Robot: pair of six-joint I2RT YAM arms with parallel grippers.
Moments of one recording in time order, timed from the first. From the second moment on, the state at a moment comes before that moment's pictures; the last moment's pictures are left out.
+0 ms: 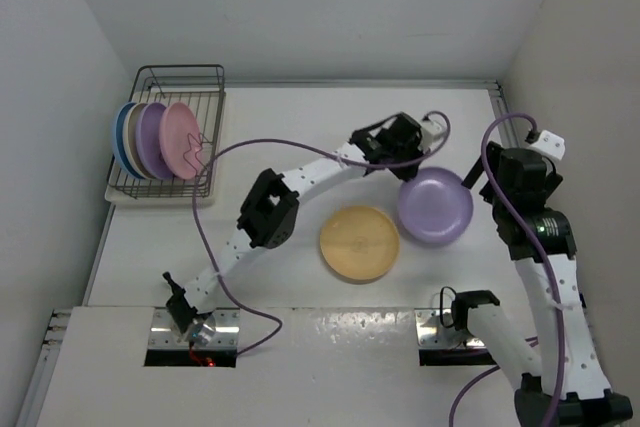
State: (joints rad) left arm -0.92 2.55 2.34 -0.49 0.19 -0.09; right arm 0.05 0.76 0.96 -0.80 0.48 0.41
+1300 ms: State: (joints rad) left arm -0.07 1.19 1.43 -0.17 -0.87 1.06; right arm 0.54 1.55 1.30 -0.23 0.34 0.30
